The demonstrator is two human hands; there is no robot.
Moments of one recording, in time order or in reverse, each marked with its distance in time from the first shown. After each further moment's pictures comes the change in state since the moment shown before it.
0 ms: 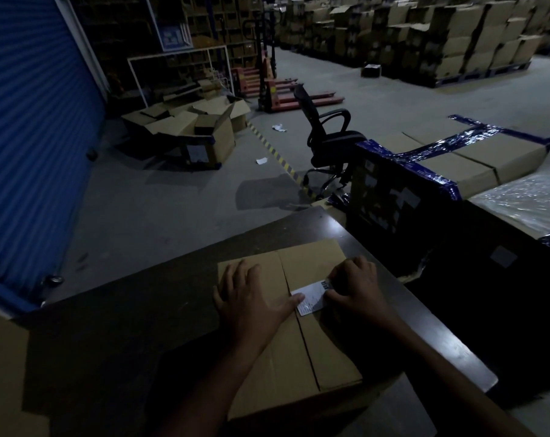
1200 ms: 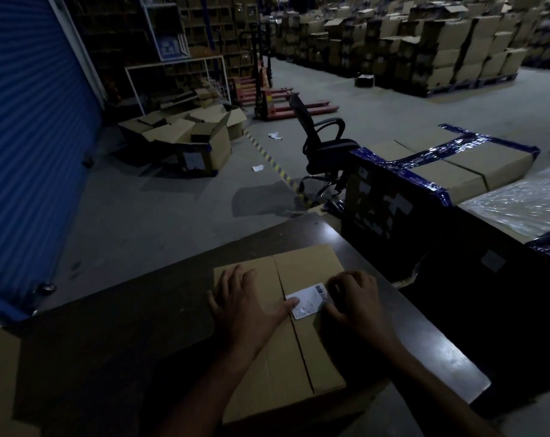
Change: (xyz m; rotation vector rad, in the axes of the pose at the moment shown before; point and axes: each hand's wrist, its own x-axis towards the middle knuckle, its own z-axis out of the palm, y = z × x) left_hand -0.001 0.001 -0.007 0.008 -0.069 0.003; right_hand -0.031 -0.007 -0.004 -0.088 0.082 -0.022
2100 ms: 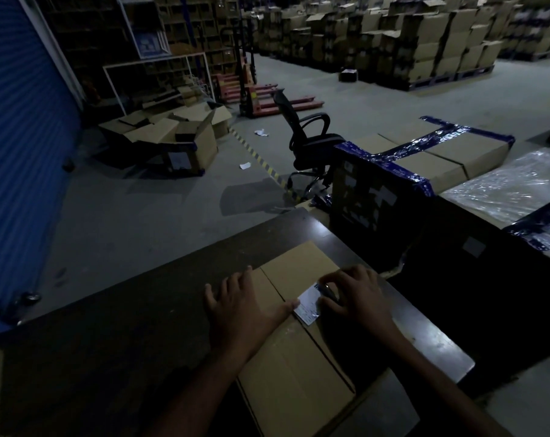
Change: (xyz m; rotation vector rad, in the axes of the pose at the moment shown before) left_hand -0.007 0.009 0.000 0.182 -0.024 0.098; right_hand -0.002 0.018 -0.013 -0.102 -0.069 0.031
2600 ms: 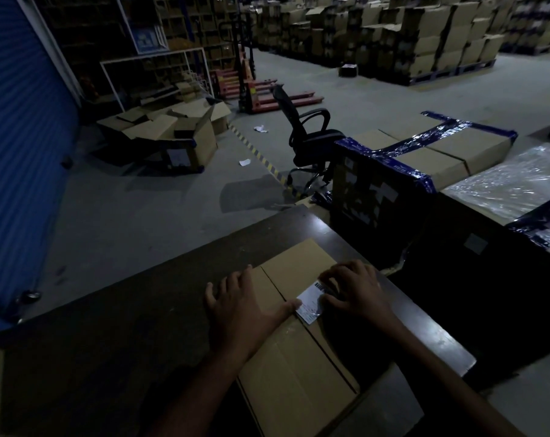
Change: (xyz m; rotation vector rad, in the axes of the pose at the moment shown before) left_hand 0.000 -0.002 0.001 -0.050 0.023 0.012; right_hand 0.010 0.003 -0.001 0.075 -0.050 0.024
